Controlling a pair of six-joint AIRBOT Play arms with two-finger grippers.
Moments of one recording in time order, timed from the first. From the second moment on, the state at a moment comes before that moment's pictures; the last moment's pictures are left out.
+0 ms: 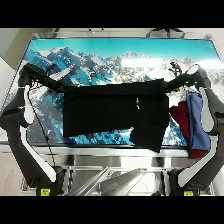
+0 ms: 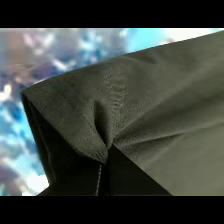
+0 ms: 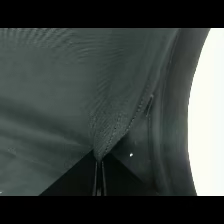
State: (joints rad) left arm 0.24 -2.15 2.00 -2.10 1.52 1.88; right arm -0.12 -1.96 1.73 -1.09 1.22 1.23
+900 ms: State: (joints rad) left arm 0.26 -1.91 1.74 -2.01 1.68 1.76; right arm -0.15 -1.74 1.71 -1.30 1.44 1.41
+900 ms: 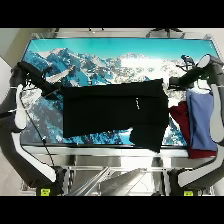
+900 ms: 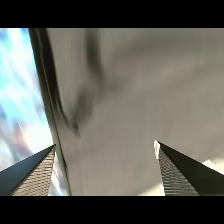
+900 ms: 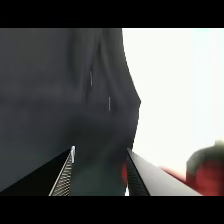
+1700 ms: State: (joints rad) left arm 0.34 -1.52 0.84 -2.02 1.49 1.82; right arm -0.18 -1.41 1.33 -1.16 1.45 1.36
